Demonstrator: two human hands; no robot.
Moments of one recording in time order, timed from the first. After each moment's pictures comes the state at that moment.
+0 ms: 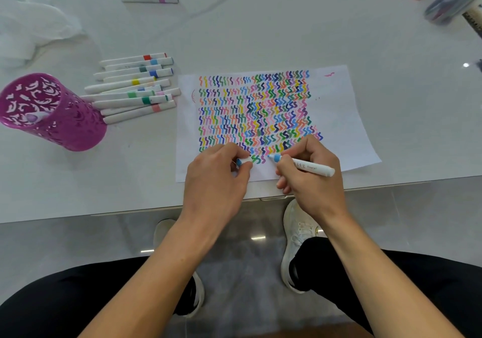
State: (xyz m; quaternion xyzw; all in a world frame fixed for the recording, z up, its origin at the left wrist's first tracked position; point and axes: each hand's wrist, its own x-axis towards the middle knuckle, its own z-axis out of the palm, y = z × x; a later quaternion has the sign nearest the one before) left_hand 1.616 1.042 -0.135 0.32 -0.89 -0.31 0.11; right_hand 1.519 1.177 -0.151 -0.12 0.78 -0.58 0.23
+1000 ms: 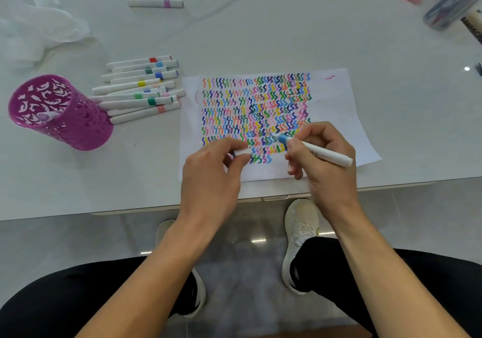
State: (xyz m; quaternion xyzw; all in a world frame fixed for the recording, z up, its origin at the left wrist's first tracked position) left_hand 1.622 1.038 -0.123 0.34 -0.85 -0.38 0.15; right_hand 1.515 1.172 -0.123 -0.12 0.68 -0.69 0.21
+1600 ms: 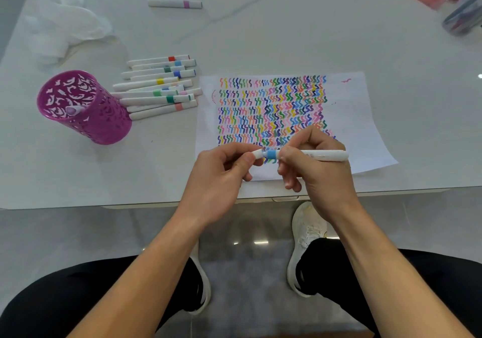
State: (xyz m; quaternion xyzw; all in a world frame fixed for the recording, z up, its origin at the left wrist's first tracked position) left_hand 1.639 1.021 -0.111 0.32 -0.70 -0.63 0.08; right_hand 1.528 1.151 -0.113 -0.14 0.67 -0.66 0.29
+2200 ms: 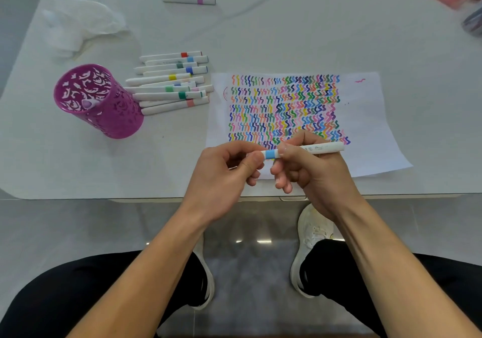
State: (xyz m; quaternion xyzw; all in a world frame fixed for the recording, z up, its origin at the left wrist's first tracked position) left_hand 1.646 1.015 -0.110 0.32 -0.69 -0.64 0.11; right_hand 1.529 1.141 -0.120 -0.12 0.57 -0.69 0.43
